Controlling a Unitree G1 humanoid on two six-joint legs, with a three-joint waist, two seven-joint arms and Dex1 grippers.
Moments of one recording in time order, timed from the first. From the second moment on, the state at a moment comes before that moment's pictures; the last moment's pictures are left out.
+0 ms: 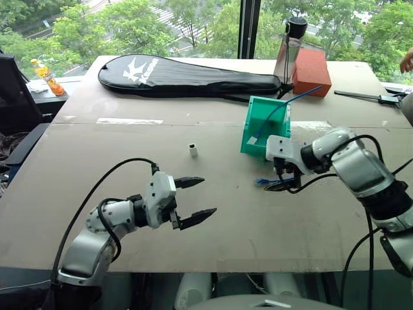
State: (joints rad) left arm 0.03 0.67 0.01 -0.38 -0.45 0.24 -0.99; right arm -0.68 -0.72 0.32 -0.21 0.04 0.72 1.27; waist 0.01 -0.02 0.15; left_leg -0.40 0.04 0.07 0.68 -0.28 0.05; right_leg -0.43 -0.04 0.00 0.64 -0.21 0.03
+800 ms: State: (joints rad) left arm -0.64 0.36 -0.36 0.36 -0.12 0.04 -1.13; right arm 0.35 -0.66 -0.54 -0.63 0.47 0.42 1.09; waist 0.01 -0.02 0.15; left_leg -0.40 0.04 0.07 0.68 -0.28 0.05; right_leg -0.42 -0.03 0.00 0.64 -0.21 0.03
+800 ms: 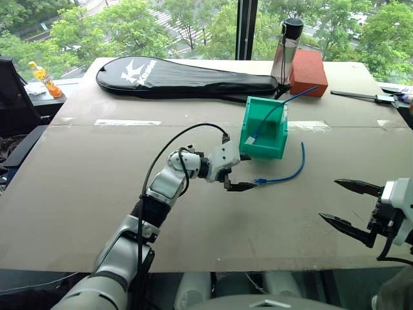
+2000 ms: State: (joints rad) left arm -0.65 0.25 -0.22 0.22 -0.24 -0.14 -1.14; right arm 0.13 -0.25 -0.23 -0.86 1.29 0.73 -0.15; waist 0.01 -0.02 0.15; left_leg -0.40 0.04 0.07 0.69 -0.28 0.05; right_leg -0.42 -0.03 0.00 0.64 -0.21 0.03
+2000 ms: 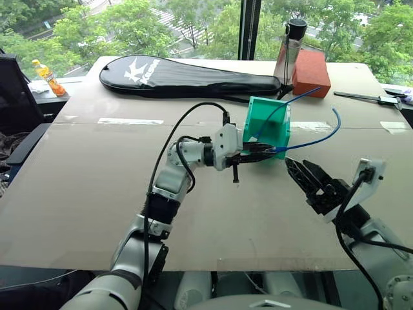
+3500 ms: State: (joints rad) left arm -0.55 0.31 -0.17 0.05 -0.33 0.08 -1.01; right arm -0.09 -0.27 -0.06 -0.67 1.41 0.60 -0.24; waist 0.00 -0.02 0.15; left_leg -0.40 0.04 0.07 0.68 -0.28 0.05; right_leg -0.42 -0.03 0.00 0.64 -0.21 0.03
